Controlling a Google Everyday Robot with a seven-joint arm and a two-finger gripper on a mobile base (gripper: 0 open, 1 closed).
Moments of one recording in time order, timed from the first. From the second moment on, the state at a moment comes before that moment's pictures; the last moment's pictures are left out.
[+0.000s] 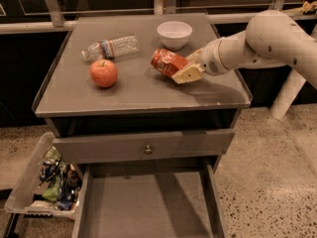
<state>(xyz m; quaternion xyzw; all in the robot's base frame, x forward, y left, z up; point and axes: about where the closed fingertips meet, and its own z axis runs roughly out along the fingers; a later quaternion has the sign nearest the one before) 0.683 -0.107 0.858 -0.46 0.76 0.13 0.43</state>
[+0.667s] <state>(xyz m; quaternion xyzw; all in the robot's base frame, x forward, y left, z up) 0.683 -0.107 0.858 -0.46 0.76 0.14 0.43</state>
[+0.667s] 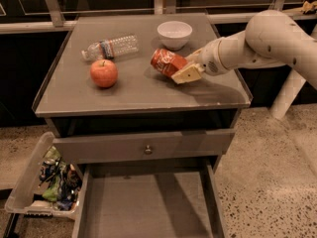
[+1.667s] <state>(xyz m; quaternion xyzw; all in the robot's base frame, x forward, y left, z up) 0.683 -0.107 0.857 -0.46 0.76 0.14 0.43</state>
